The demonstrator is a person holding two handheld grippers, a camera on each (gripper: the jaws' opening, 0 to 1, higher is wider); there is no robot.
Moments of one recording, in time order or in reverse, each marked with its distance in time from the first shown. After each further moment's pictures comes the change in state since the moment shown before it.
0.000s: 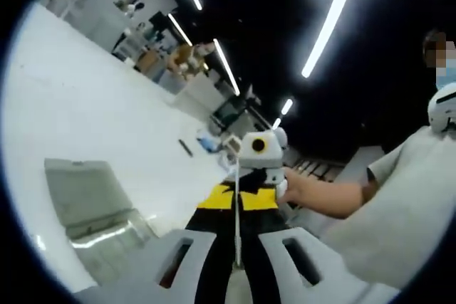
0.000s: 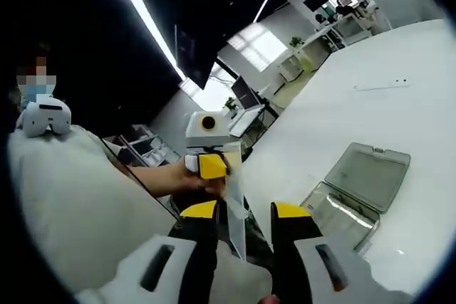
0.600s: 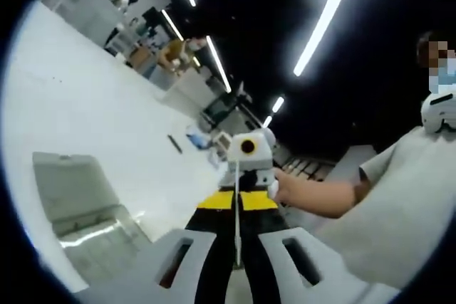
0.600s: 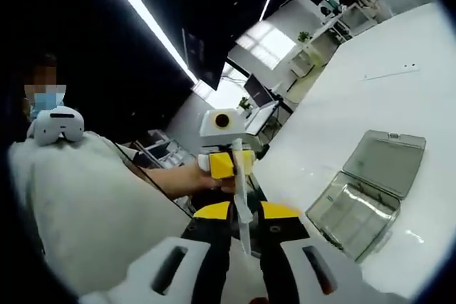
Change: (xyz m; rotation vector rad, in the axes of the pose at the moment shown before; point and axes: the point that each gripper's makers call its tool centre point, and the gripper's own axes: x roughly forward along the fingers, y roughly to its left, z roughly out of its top) left arm 0.005 -0.011 -0.009 -0.015 0.012 -0.054; right arm -0.002 0.018 -0.010 0.066 -0.012 0.104
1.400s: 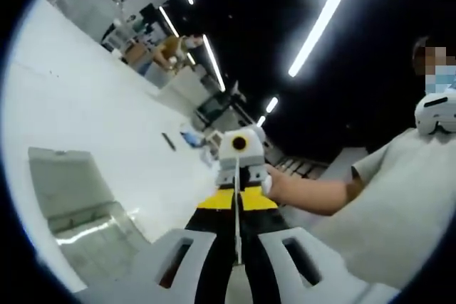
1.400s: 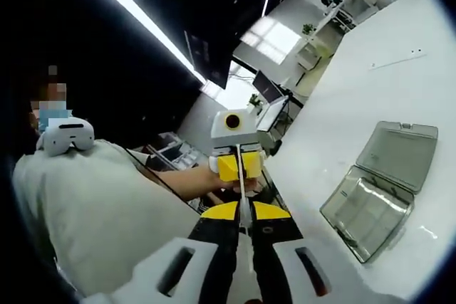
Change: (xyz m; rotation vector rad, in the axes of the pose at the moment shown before) left arm -0.005 -0.002 -0.001 -0.020 0.004 -0.036; right arm 0.005 0.008 0.003 0.043 0.019 0.070
